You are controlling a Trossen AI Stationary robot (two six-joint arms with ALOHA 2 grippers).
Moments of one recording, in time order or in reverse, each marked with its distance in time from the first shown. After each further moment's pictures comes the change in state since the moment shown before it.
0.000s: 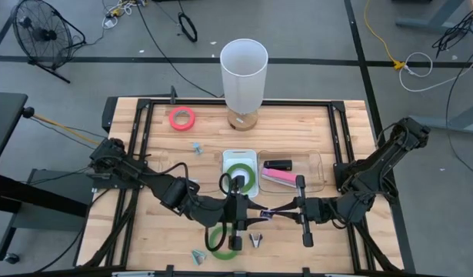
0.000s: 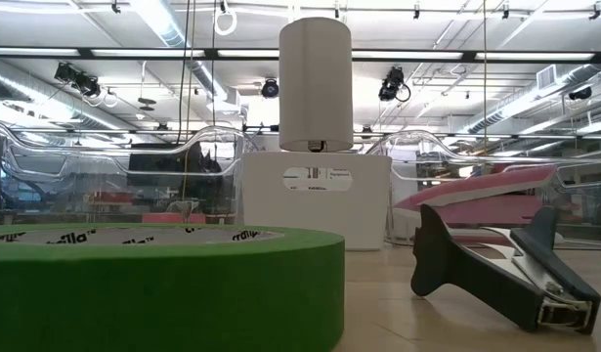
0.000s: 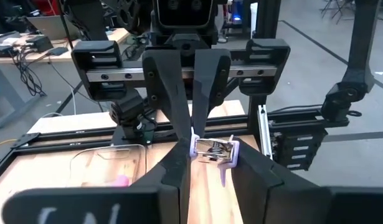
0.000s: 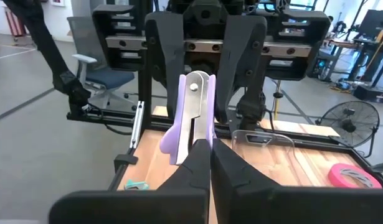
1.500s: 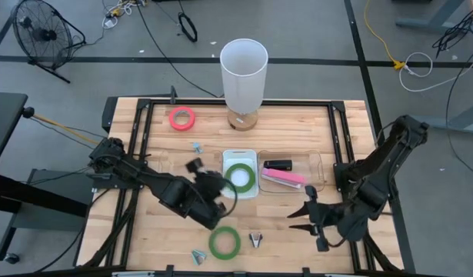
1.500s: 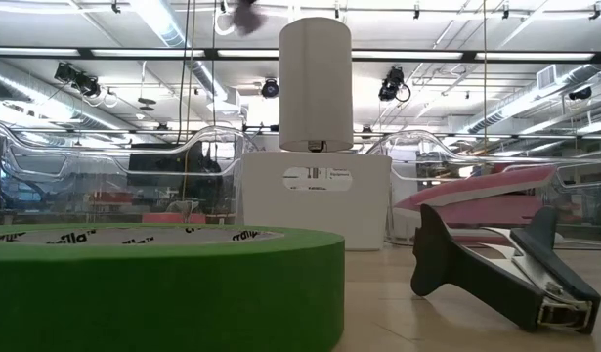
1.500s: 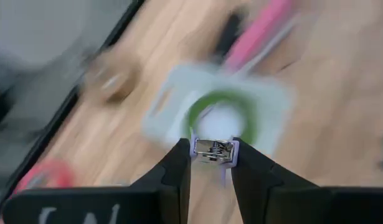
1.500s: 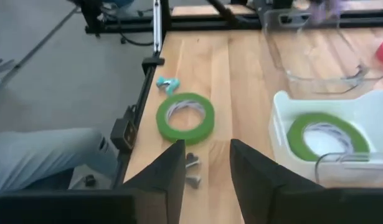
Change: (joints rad) left arm 0.000 -0.011 0.001 -1.048 -0.309 -0.745; right arm 0.138 -0.031 0.000 -0.530 -0.064 0.514
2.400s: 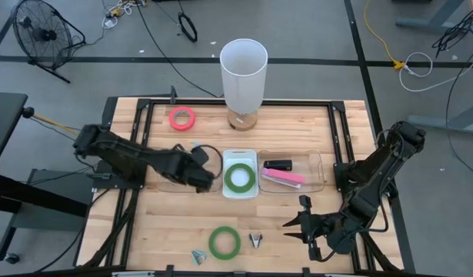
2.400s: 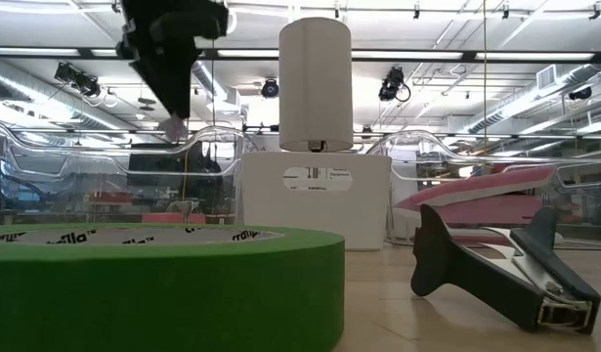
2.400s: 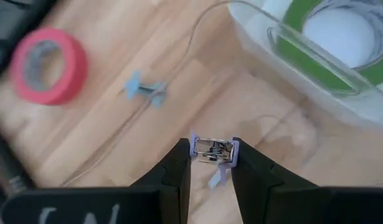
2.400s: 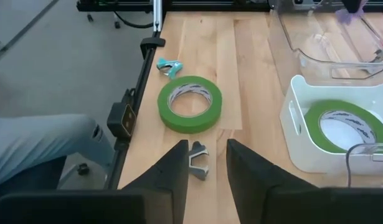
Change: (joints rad) left arm 0.233 -0.240 -0.519 0.123 0.287 -0.138; right arm 0.012 0.126 0.000 0.055 0.002 0.023
